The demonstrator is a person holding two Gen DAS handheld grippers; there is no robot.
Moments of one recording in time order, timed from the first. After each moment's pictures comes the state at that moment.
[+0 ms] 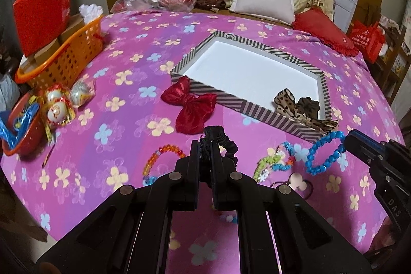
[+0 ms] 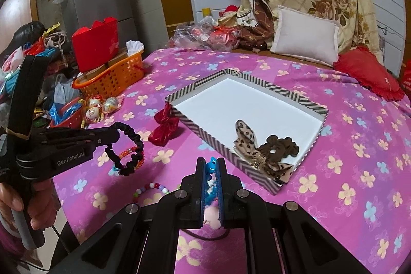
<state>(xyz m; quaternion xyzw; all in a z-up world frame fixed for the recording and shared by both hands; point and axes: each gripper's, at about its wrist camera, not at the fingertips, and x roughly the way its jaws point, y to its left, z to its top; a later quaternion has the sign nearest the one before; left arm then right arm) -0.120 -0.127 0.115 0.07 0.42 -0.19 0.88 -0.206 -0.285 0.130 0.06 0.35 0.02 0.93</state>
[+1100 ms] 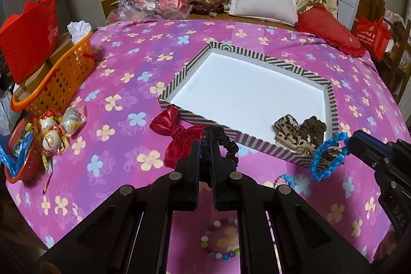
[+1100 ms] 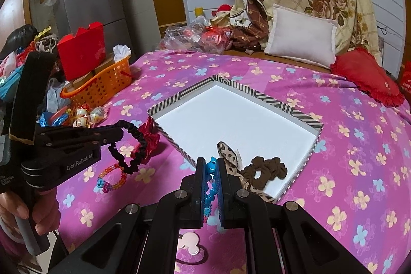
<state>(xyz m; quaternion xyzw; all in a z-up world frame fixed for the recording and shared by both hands) -0.081 -0.172 0.122 0.10 0.42 -0.18 0.89 -0.165 -0.313 0.140 0.06 0.36 0.01 0.93</state>
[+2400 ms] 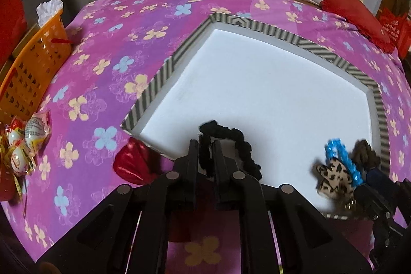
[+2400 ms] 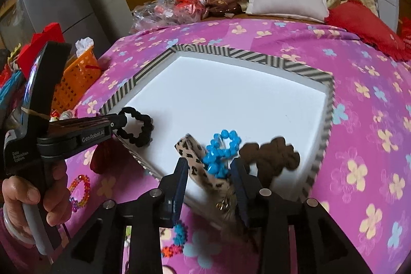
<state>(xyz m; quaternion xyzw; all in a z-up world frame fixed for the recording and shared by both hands) 0.022 -0.215 0.048 0.11 0.48 -0.15 0.86 -0.101 -0.352 0.068 0.14 0.42 -0.01 0.90</state>
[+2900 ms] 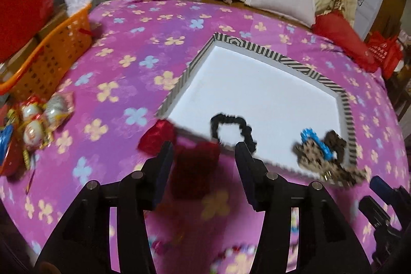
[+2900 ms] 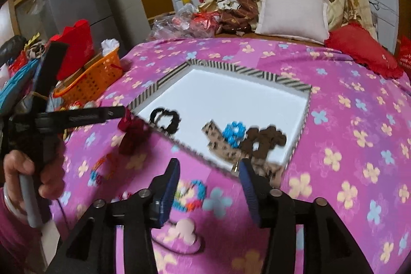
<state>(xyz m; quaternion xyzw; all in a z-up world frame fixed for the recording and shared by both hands) -0.026 -0.152 0.096 0.04 0.46 -0.17 0.87 -0.175 -0.320 0.108 0.10 0.39 0.00 0.92</state>
